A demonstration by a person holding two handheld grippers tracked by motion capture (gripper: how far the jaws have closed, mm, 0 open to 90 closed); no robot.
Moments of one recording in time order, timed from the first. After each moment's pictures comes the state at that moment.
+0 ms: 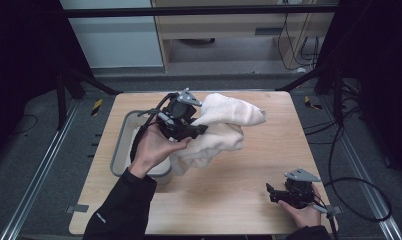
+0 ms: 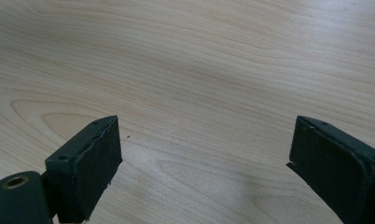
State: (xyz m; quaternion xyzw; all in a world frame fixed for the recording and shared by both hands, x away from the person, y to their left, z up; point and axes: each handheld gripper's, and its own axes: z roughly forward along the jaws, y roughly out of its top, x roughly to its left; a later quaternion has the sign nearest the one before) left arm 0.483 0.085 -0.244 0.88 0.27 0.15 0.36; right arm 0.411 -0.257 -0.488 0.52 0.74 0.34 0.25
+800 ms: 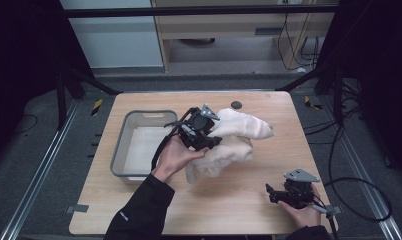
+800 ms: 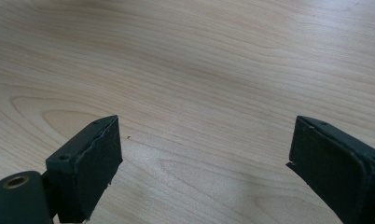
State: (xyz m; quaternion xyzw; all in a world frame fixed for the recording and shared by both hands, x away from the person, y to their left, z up) left arm 0.499 0.048 -0.302 0.89 0.27 0.11 0.34; right arm 0.411 -0.255 -0.490 0.51 0.75 0.34 0.26
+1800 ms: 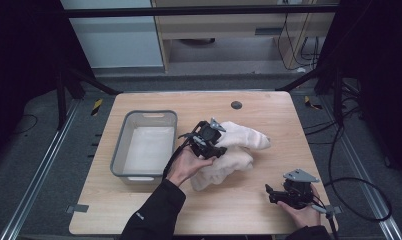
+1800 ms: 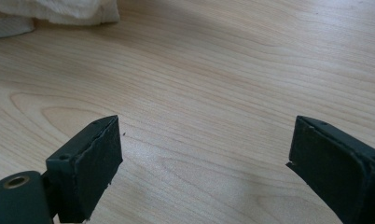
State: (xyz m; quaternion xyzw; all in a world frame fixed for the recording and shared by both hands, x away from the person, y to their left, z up) left arm 0.518 0.029 -0.370 0.89 0.29 0.09 0.33; right arm 0.411 -0.255 -0.491 0.51 0.75 0.33 0.25
